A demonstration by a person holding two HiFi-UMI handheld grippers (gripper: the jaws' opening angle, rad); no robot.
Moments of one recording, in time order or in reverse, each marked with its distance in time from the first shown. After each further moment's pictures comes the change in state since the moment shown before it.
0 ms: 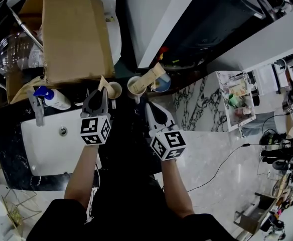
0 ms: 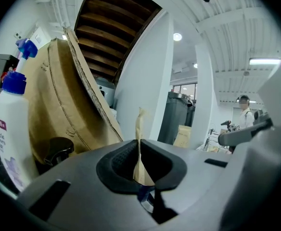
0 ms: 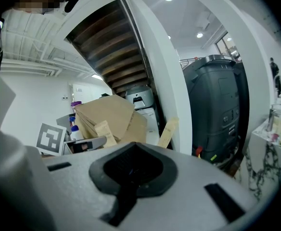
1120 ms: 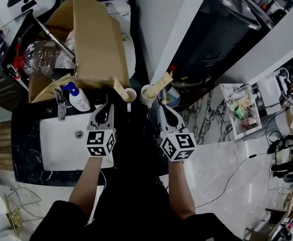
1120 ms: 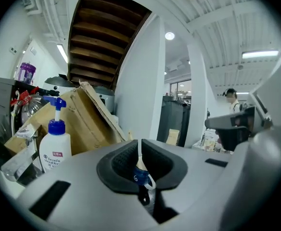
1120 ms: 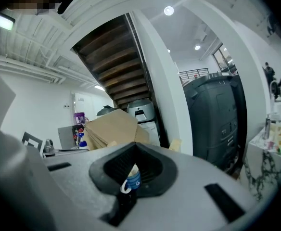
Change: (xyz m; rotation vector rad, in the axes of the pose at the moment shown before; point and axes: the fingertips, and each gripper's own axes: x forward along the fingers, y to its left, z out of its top) left arm -0.095 -0.003 0.033 0.088 -0.007 0.009; right arm -0.045 0.031 0.046 -0.012 -0.147 -0.010
